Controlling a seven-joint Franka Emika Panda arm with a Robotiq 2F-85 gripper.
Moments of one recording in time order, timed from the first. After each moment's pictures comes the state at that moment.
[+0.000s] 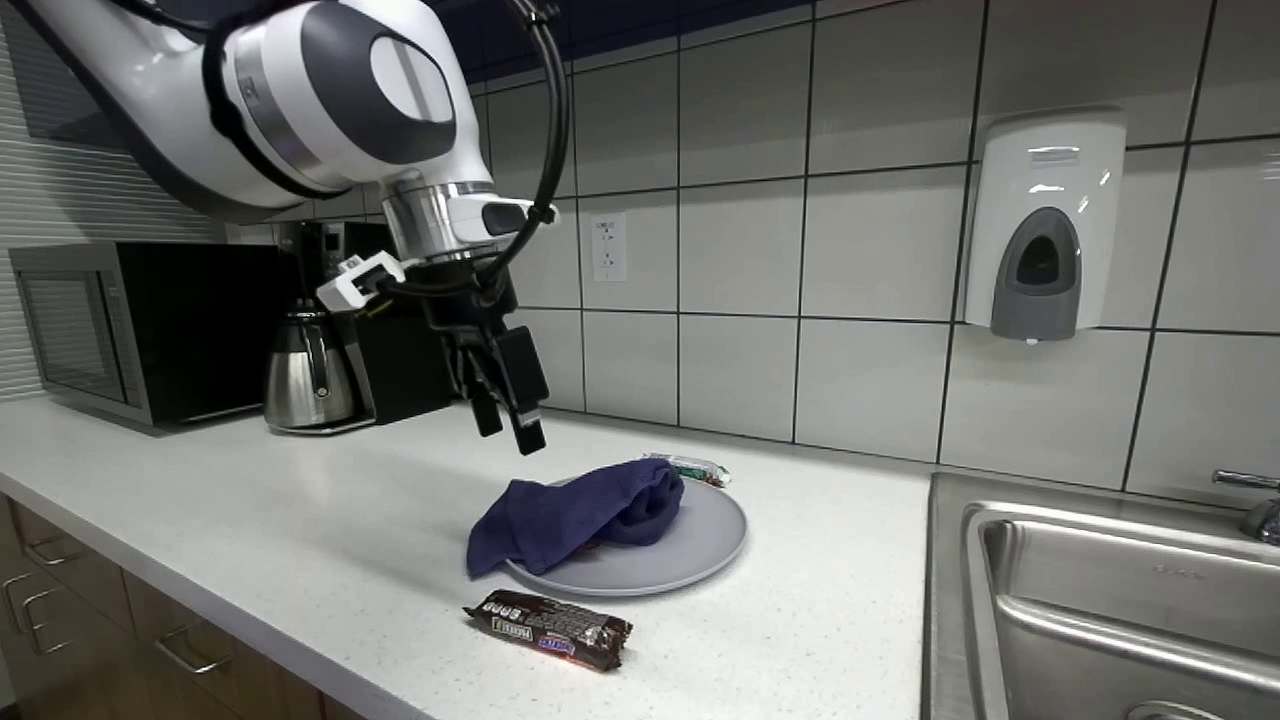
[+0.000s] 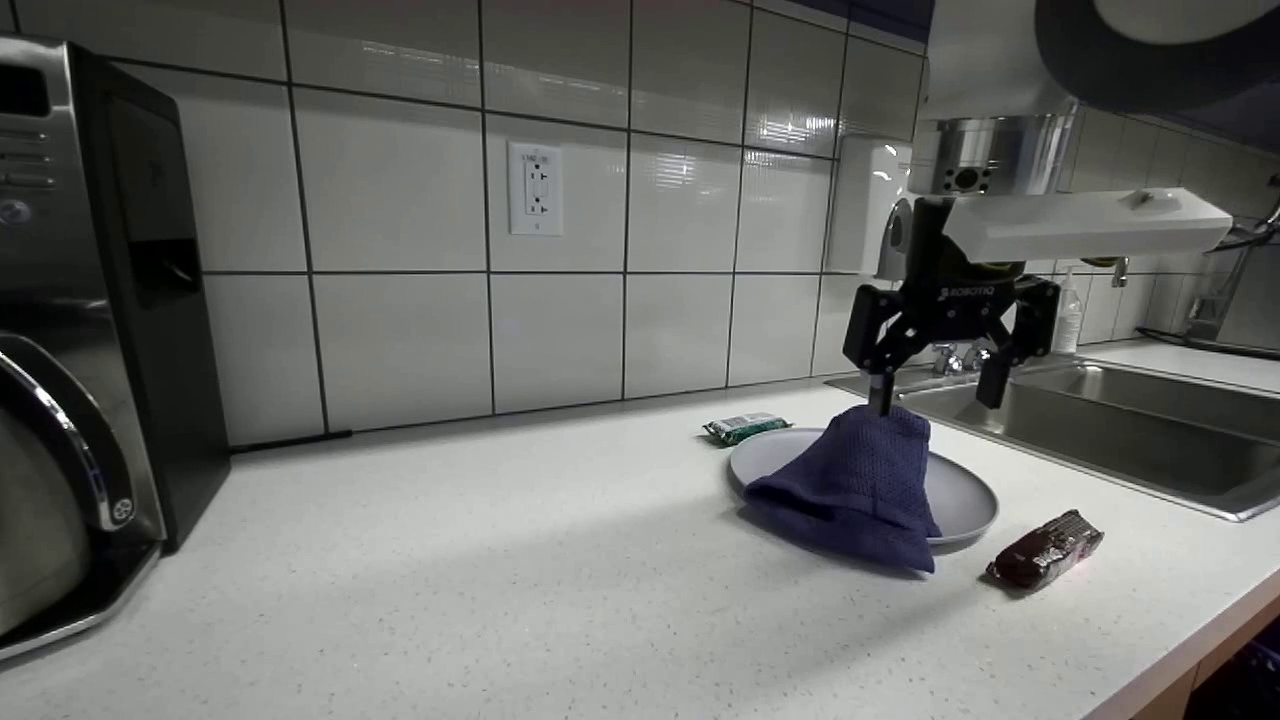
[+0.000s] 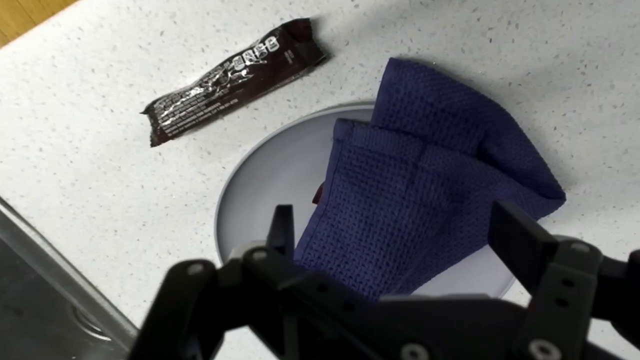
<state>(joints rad) -0.06 -0.22 0.20 -2.64 -0.23 2.55 0.63</state>
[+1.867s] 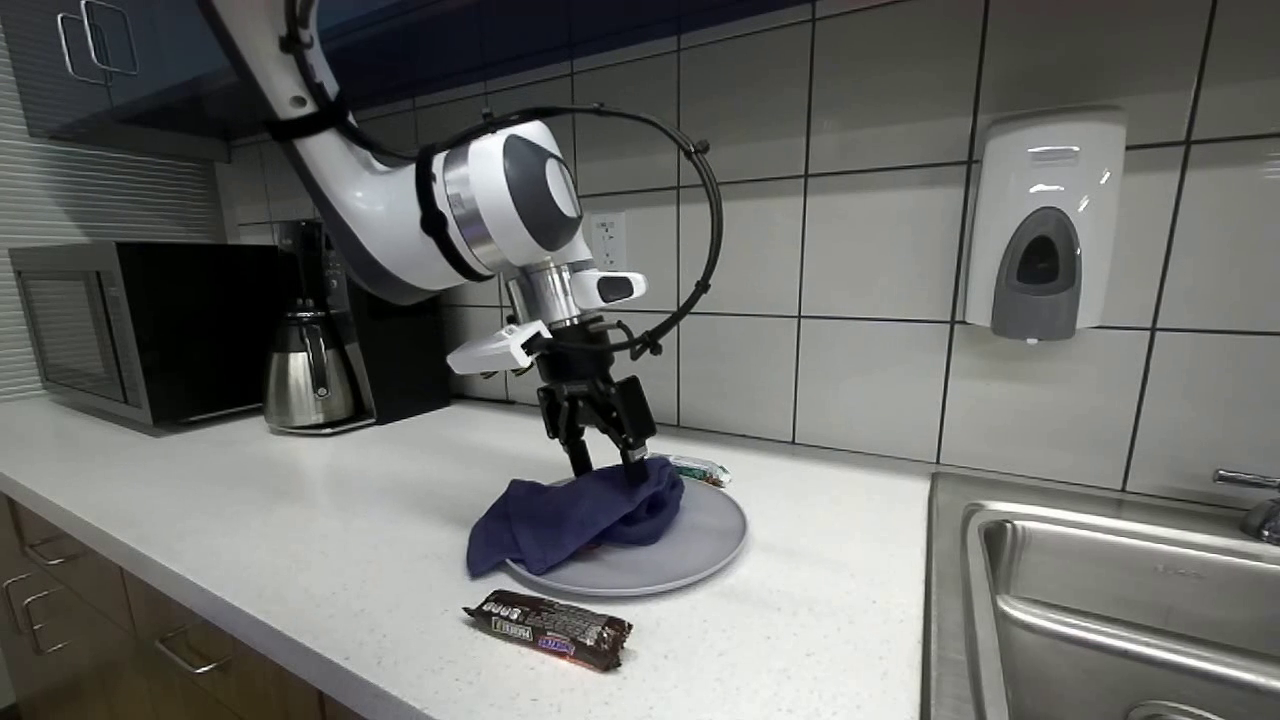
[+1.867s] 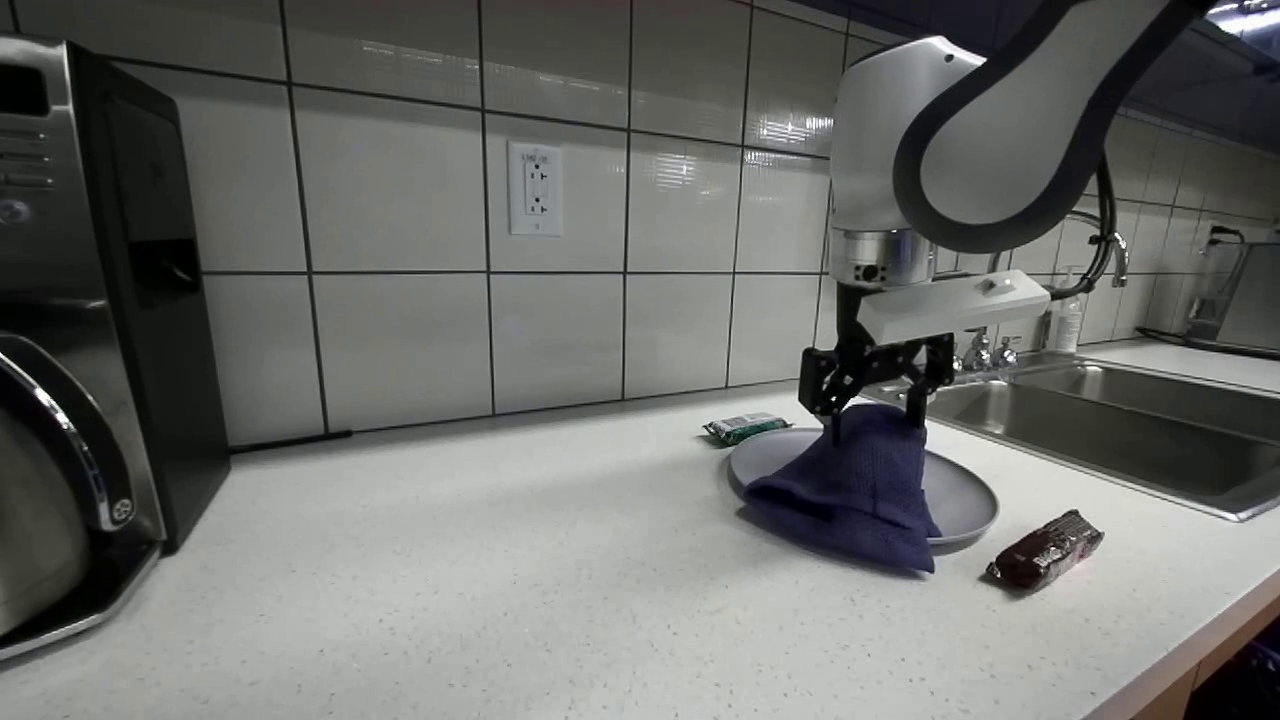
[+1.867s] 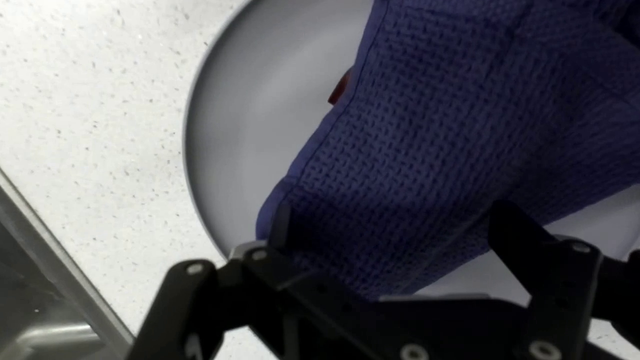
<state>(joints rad) 0.02 0.17 0.02 -2.34 -0.46 2.57 0.63</state>
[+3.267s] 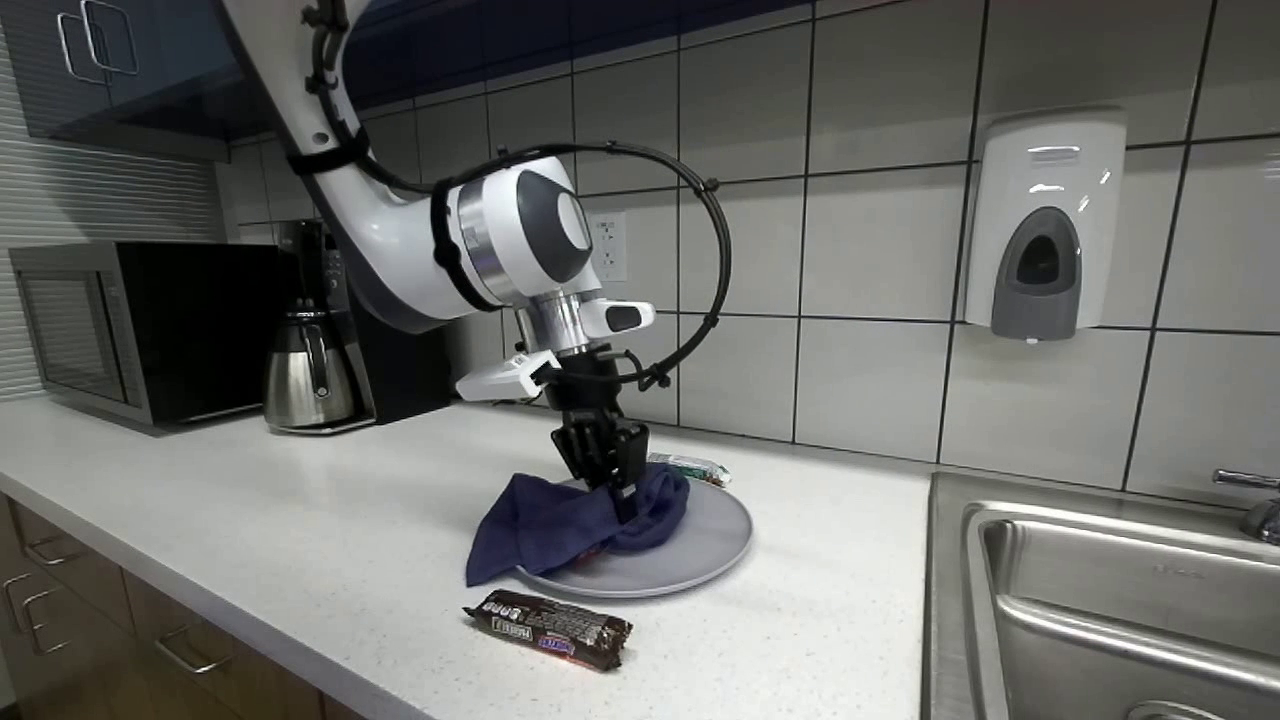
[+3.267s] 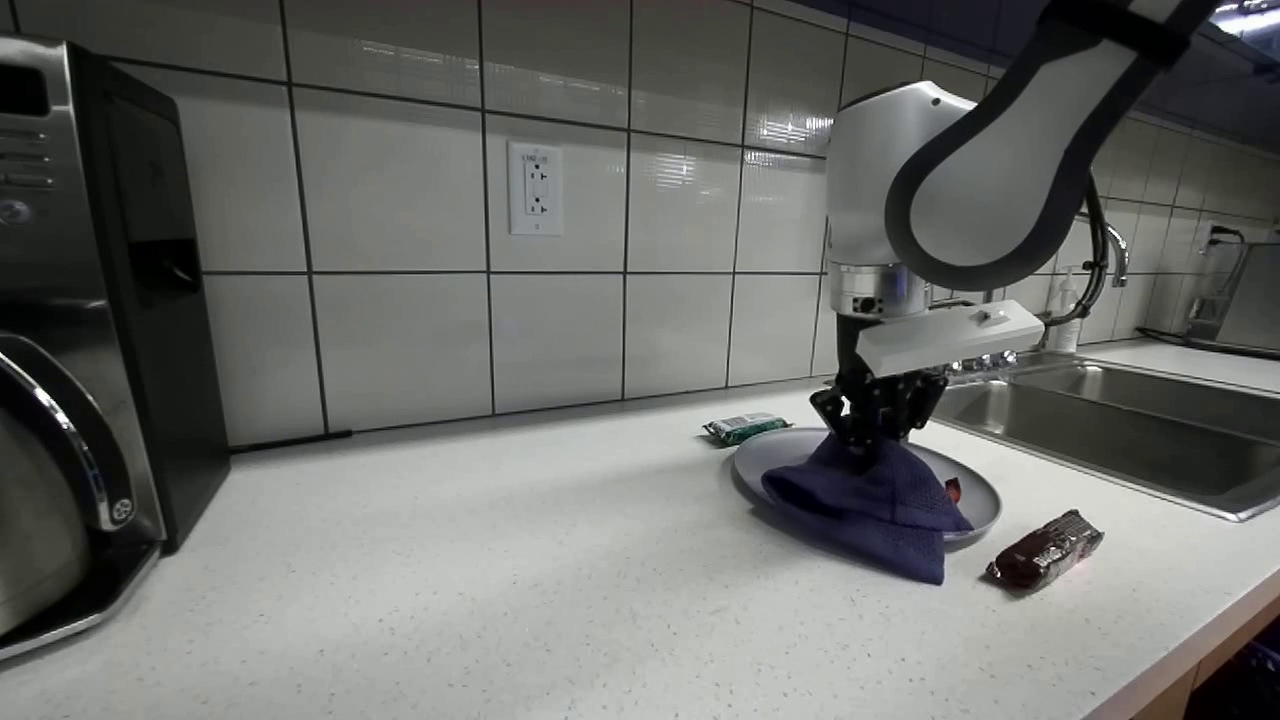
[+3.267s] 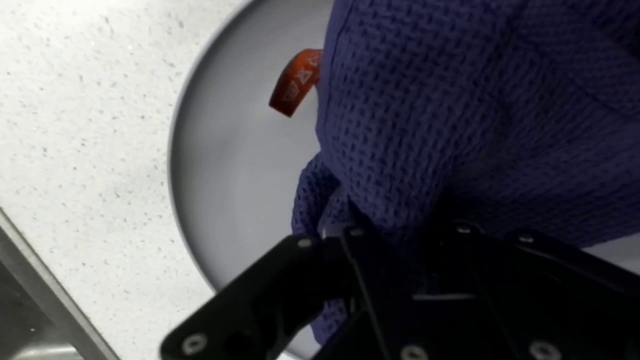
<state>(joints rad) 0.09 0.23 -0.07 -2.33 -0.45 2.59 0.63</state>
